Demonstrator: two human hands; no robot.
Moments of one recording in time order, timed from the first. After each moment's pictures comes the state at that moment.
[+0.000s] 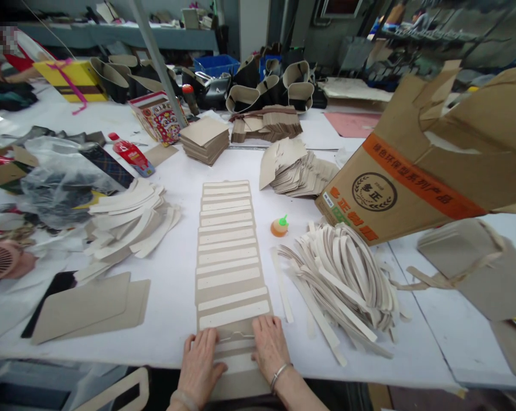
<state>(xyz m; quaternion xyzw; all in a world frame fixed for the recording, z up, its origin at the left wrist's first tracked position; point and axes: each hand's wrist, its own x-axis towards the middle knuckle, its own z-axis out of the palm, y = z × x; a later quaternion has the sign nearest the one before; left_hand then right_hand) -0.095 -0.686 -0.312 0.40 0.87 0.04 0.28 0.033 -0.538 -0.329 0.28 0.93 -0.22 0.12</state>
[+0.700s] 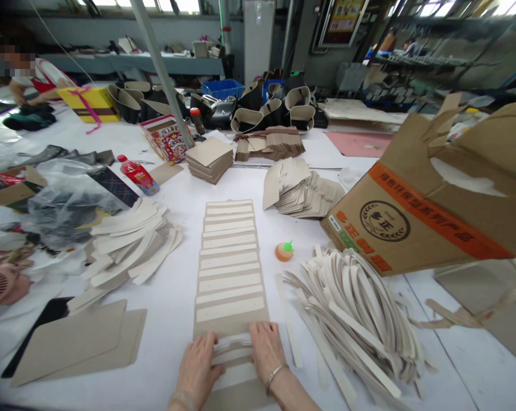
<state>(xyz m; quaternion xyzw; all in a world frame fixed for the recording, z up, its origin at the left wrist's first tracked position) -0.154 -0.632 -0.311 0.37 0.87 0.01 0.33 -0.033 -0.488 -0.315 0.27 0.92 -0.23 0.17</state>
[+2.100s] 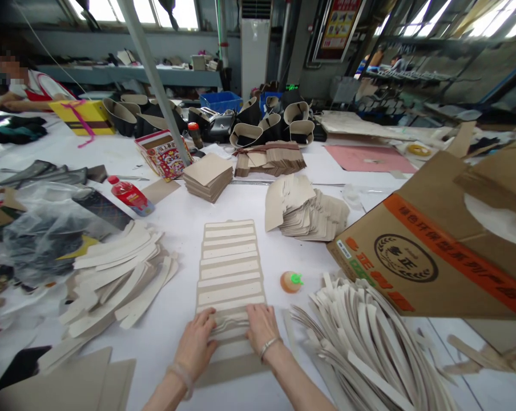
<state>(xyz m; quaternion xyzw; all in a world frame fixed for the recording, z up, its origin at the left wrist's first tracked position) -0.264 -0.552 -0.297 0.43 0.85 0.05 0.29 -0.136 -0.404 -0.309 0.29 0.91 -0.24 0.15</state>
